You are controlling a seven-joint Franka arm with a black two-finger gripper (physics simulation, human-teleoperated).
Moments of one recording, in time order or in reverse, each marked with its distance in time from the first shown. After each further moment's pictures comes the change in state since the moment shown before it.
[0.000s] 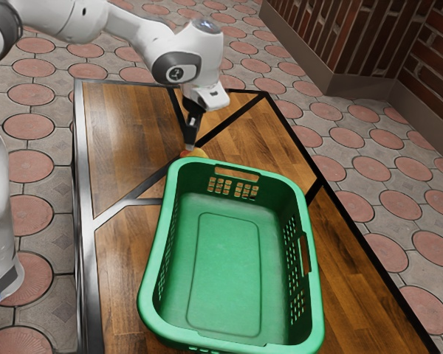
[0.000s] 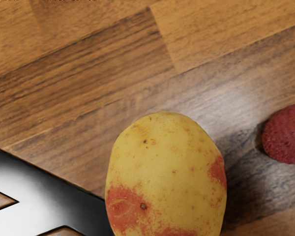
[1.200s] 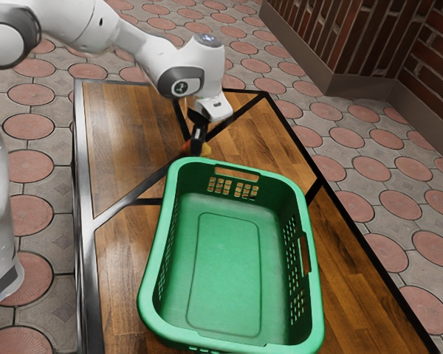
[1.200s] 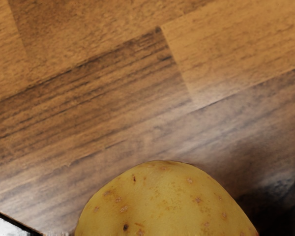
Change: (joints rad) arm 0.000 0.068 0.012 0.012 -0.045 0.101 0.028
